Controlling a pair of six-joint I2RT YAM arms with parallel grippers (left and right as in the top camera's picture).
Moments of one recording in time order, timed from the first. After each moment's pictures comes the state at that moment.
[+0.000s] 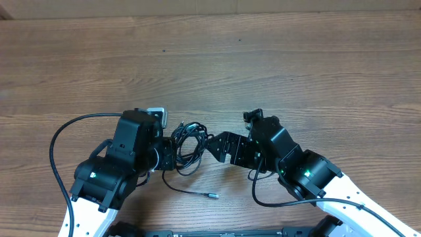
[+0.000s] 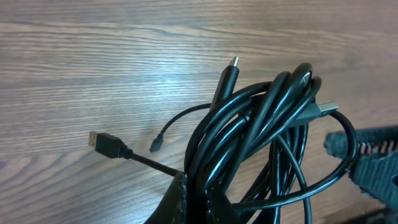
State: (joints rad) left arm -0.37 0.97 0.99 -0.99 0.16 -0.37; right arm 0.74 1.13 0.80 -0.37 -0.30 1.02
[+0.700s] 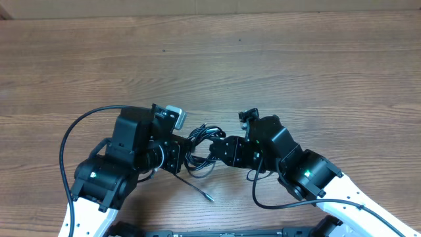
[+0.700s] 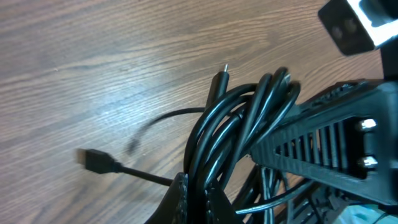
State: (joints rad) left arm -0.37 0.97 0.99 -0.90 0.38 -0.18; right arm 0.74 1.13 0.81 -0.39 -0.35 0.97
